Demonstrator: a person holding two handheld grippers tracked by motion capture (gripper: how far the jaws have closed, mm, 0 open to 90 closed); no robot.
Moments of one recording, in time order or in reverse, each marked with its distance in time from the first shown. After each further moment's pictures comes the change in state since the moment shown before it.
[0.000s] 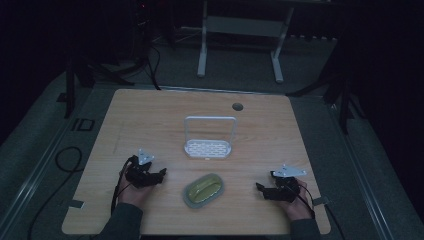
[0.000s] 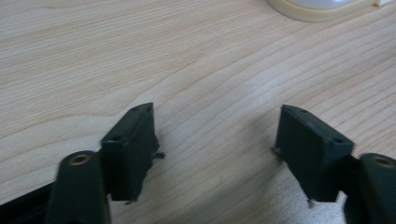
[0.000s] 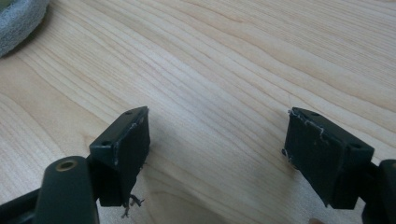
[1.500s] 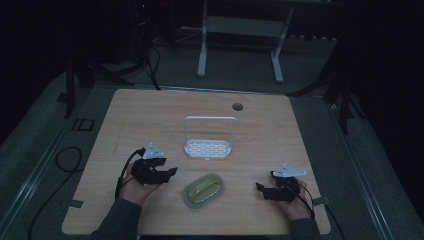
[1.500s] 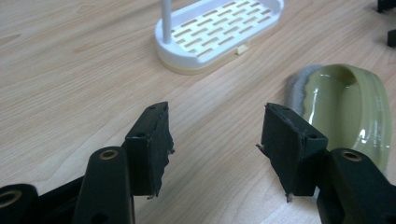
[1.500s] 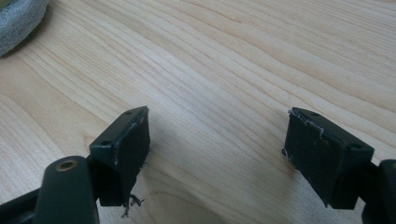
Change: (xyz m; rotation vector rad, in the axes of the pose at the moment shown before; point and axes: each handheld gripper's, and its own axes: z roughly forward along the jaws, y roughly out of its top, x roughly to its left) left arm -0.035 0.048 -0.045 0.001 -0.219 0.125; right arm 0.000 0.000 0.000 0.001 -0.001 -0.001
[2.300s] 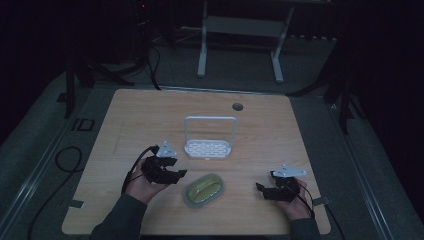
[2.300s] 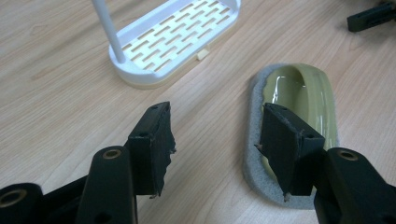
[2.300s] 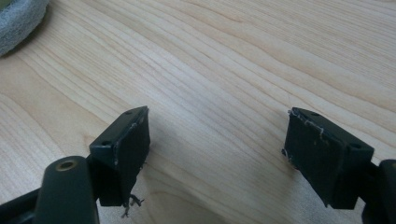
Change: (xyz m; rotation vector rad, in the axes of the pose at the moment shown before) left arm -0.023 0.026 0.002 0.072 -0.061 0.109; right arm 0.000 0.000 0.000 -0.001 0.000 0.001
